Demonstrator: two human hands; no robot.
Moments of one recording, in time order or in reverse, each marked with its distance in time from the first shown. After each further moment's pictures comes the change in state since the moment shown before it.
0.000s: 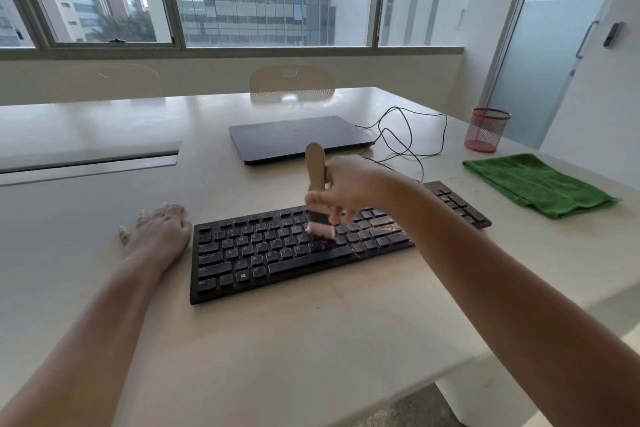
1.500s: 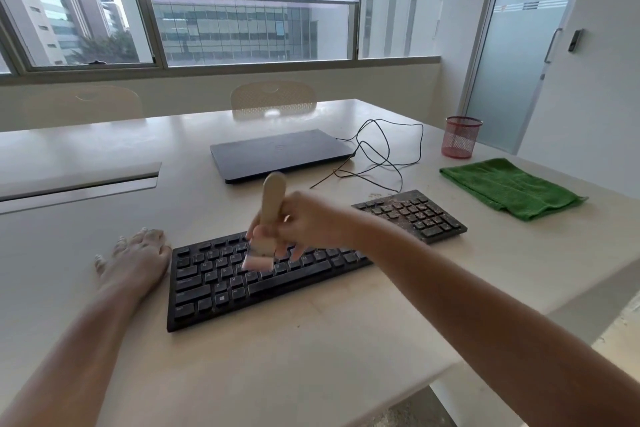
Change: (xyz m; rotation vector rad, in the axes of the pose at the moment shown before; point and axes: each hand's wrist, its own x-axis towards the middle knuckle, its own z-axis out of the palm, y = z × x) left_hand 0.001 -0.002 0.002 0.010 0.007 0.016; right_hand -0.014 -0.001 0.023 0.262 -0.099 -0.278
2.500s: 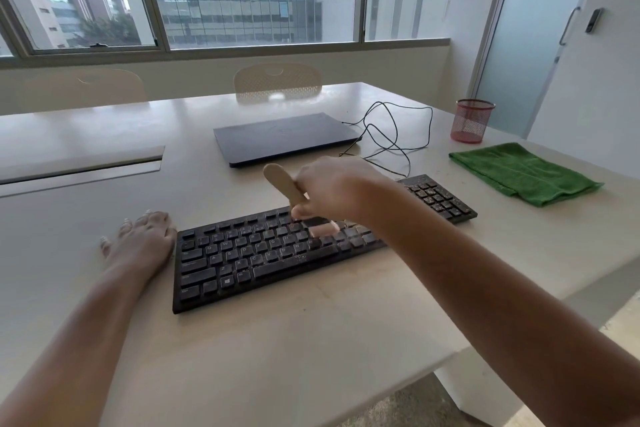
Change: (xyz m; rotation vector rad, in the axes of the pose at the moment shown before) left_hand 0.001 0.001 0.000 0.025 -0.001 -0.005; right_hand 0.000 -0.010 -0.022 -0.755 0.087 0.073
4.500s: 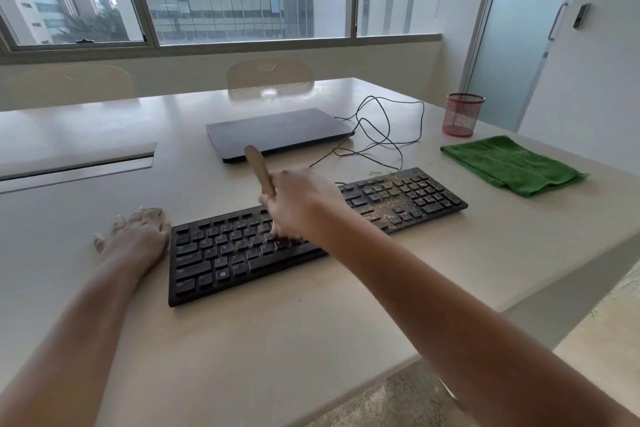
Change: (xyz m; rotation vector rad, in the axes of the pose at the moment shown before) left_hand 0.000 0.003 -0.002 0.003 -0.030 0.005; right_hand 0.011 -0.030 0.039 0.377 0.134 0.152
